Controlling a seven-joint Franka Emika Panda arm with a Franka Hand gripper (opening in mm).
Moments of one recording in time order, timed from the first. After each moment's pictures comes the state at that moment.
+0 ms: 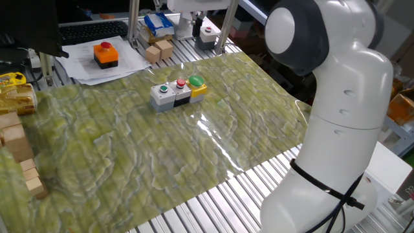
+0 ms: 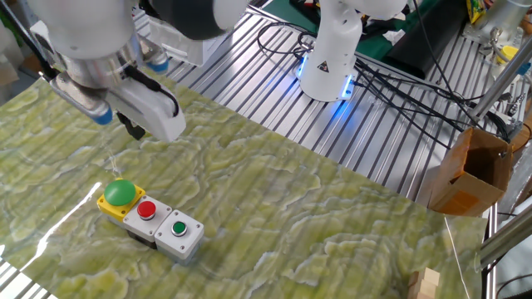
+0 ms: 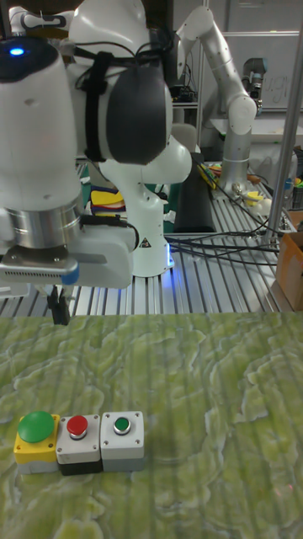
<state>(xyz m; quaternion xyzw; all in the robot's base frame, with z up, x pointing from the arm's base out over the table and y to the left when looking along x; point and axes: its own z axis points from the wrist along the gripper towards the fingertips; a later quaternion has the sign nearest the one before) 0.641 -0.114 0.355 -0.03 -1.00 0.03 0.07</state>
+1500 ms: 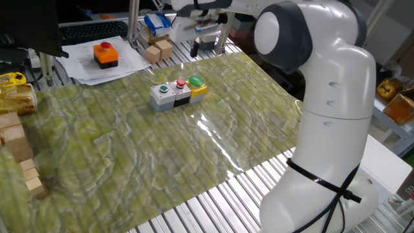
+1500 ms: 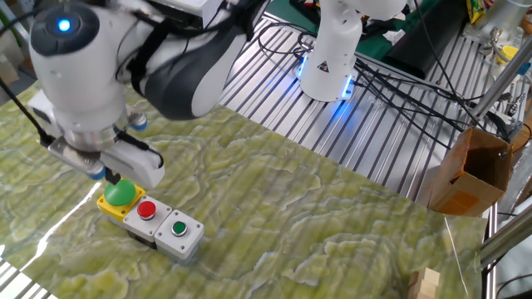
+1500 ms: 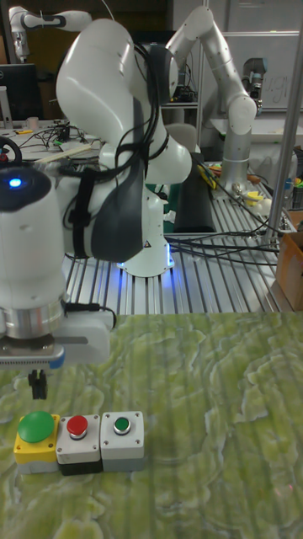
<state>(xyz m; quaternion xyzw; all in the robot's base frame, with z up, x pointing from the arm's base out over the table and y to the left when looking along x) 0.673 -0.151 0.235 0.04 -1.00 0.05 0.02</state>
